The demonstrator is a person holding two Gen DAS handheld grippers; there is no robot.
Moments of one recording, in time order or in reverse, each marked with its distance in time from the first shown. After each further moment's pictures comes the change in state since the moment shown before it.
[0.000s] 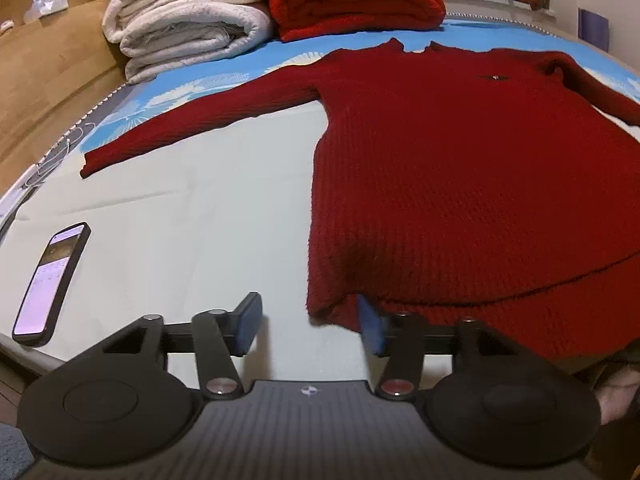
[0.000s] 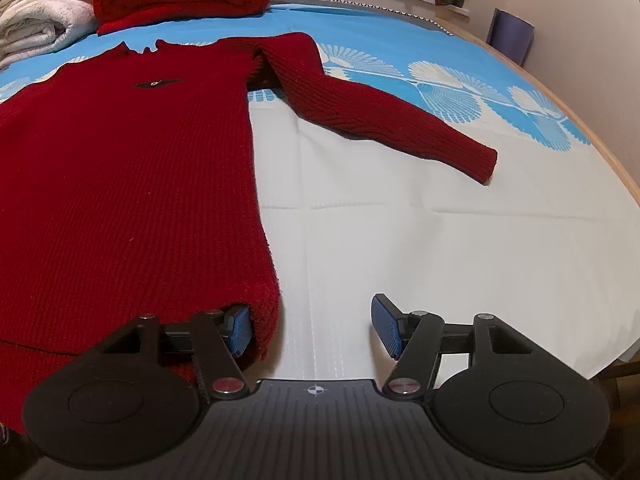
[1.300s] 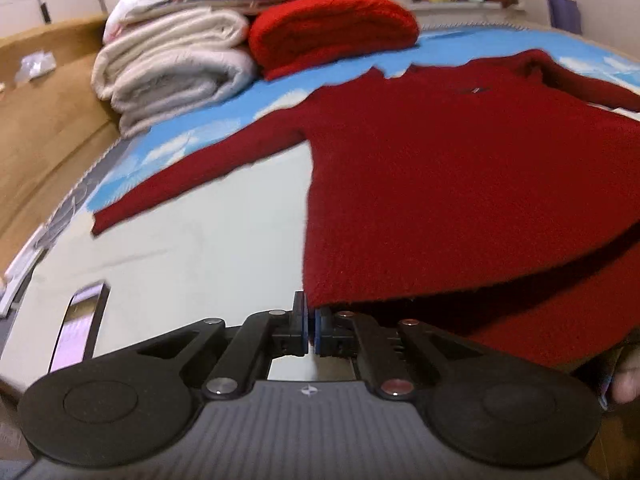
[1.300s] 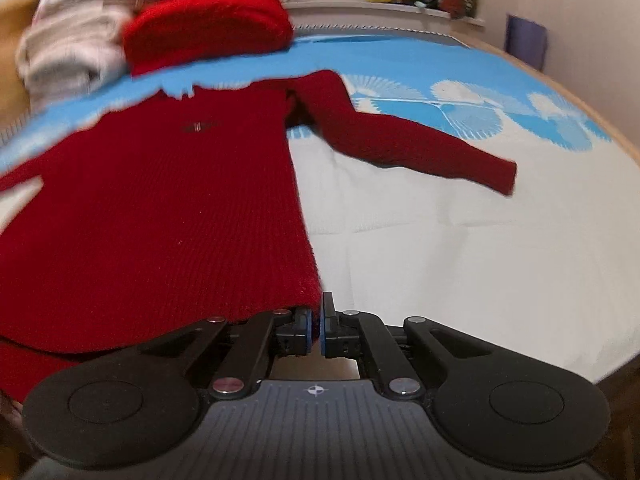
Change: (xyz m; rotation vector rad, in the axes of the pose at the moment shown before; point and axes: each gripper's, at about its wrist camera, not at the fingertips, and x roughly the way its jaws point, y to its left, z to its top) left arm -0.016 -0.002 0.021 0.118 -0.079 0.034; right arm -0.047 -0.010 -0.005 0.107 -0.060 0.156
